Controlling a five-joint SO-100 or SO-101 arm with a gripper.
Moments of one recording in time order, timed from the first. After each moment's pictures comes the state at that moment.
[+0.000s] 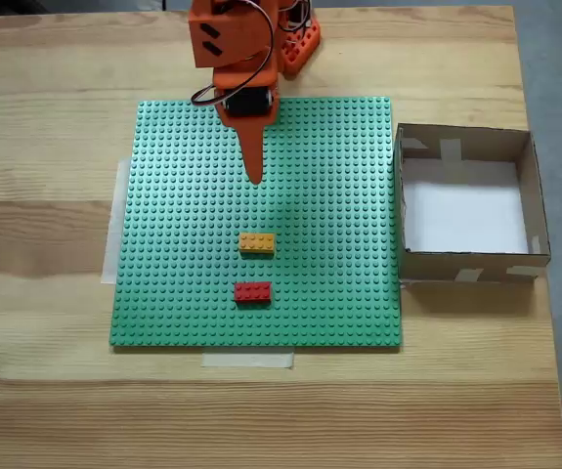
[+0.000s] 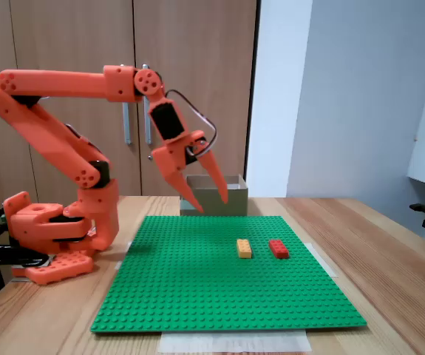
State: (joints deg) arm -3.0 133.7 133.0 65.0 -3.3
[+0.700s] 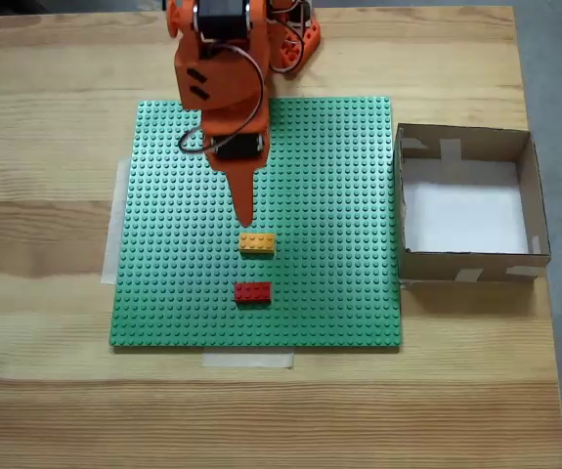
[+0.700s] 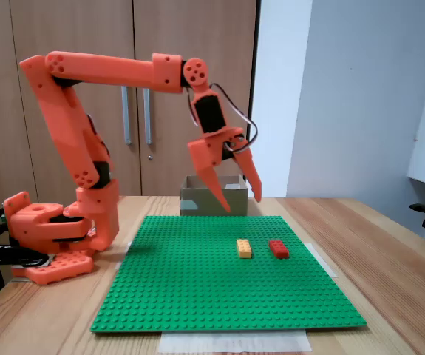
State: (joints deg) arm -1.0 109.0 111.0 67.3 -5.4
